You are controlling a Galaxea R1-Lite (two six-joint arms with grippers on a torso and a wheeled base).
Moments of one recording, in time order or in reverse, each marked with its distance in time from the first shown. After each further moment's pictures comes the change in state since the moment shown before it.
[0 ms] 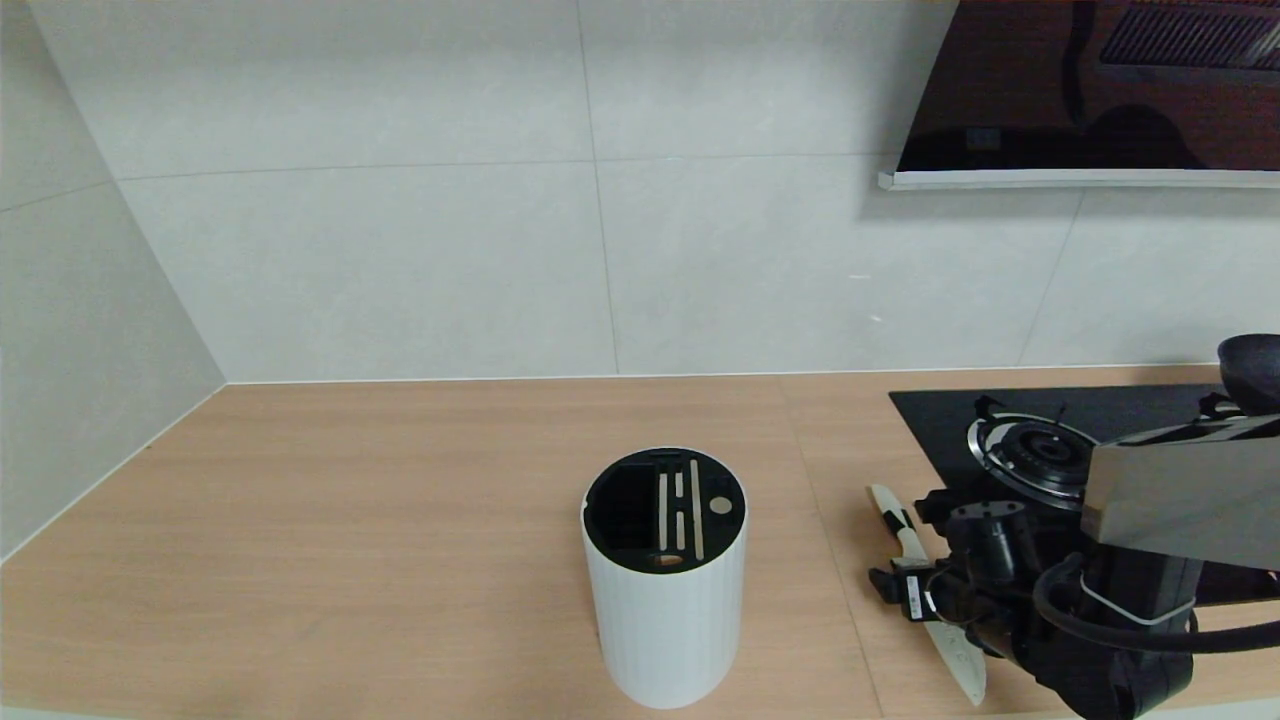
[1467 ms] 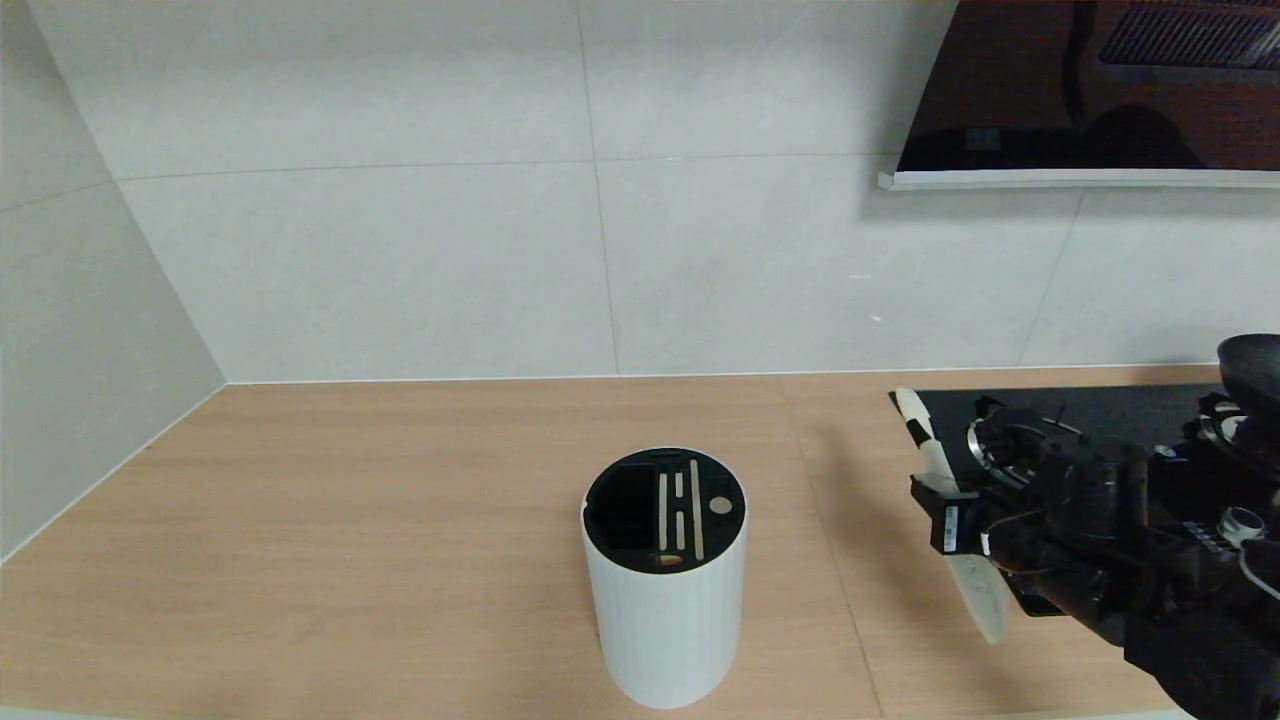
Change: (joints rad) left arm 0.000 0.000 0.000 -0.001 0.000 0.002; right arm 0.029 -0.384 0.084 0.004 0.004 -0.004
